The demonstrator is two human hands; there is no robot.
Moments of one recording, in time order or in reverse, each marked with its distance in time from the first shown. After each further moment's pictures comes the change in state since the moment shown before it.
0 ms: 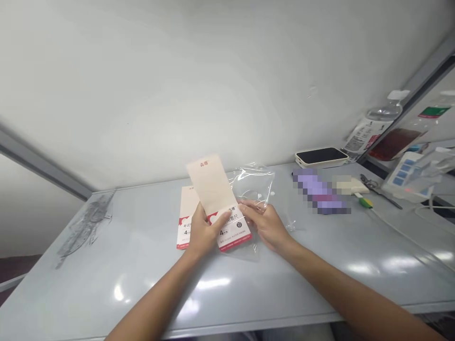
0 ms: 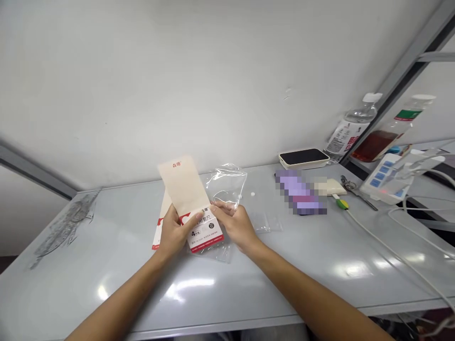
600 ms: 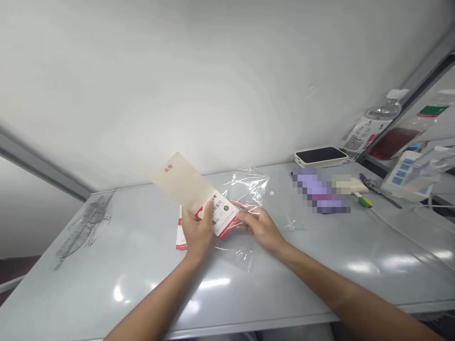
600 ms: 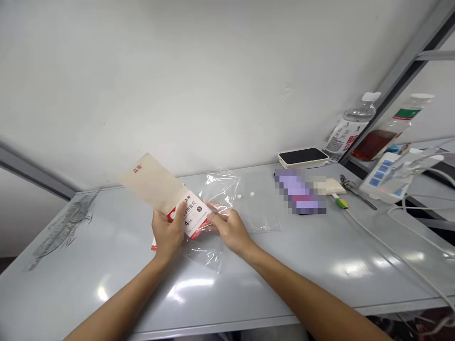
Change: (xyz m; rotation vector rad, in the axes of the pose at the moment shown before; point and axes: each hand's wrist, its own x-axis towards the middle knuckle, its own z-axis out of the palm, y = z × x) left_hand 0.002 -0.001 0.003 0.003 0.425 0.017; right_hand -0.004 0.008 0.005 -0.065 -0.069 -0.011
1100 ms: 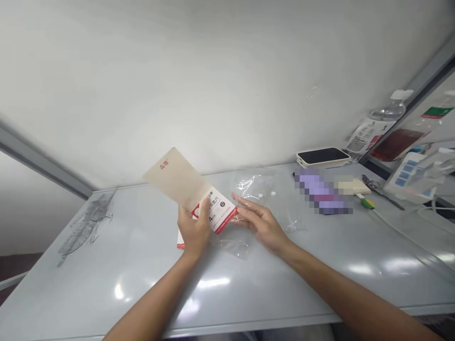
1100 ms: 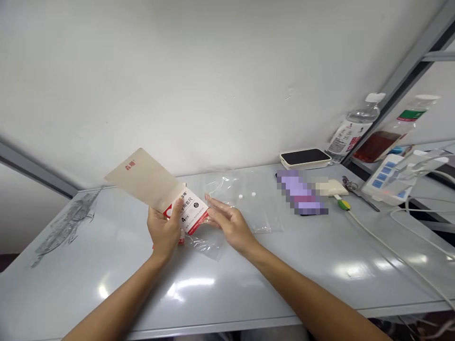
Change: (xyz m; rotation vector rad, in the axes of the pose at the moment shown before) left_hand 0.004 0.008 -0.003 0.088 0.101 0.088; right_hand 0.002 -0.002 -0.004 0.044 -0.042 -0.051
